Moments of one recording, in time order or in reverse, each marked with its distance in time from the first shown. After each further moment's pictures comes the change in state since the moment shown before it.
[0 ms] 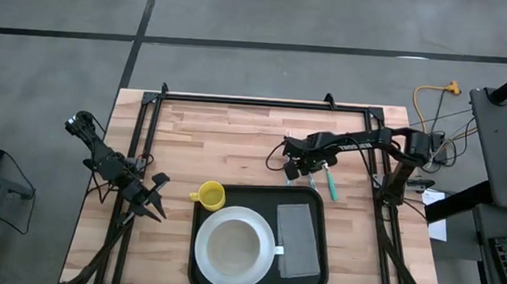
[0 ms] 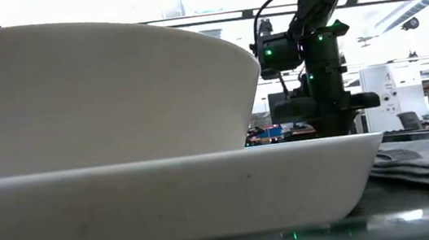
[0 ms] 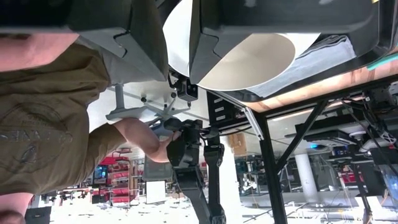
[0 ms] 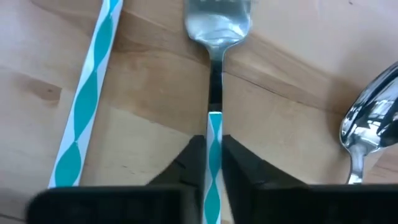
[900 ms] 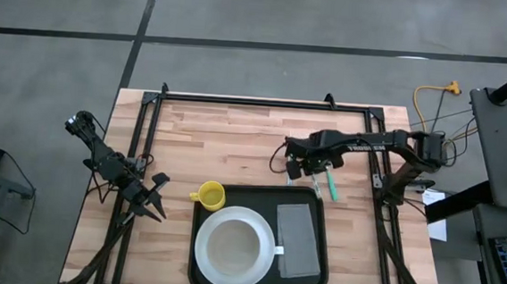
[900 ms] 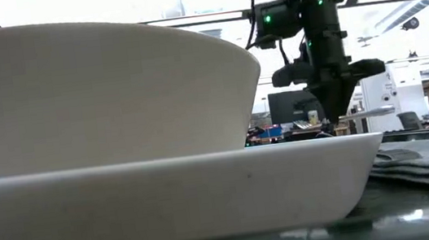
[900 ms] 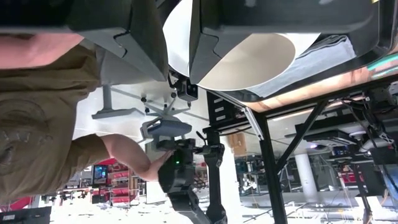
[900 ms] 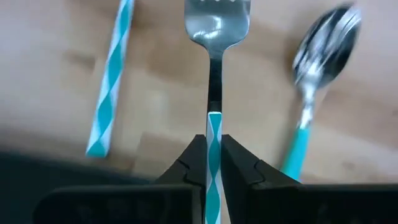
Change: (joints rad) left arm 0.000 0.000 0.000 0.000 0.000 0.000; right arm 0.070 -0.127 0.117 -0.233 -0.024 0.156
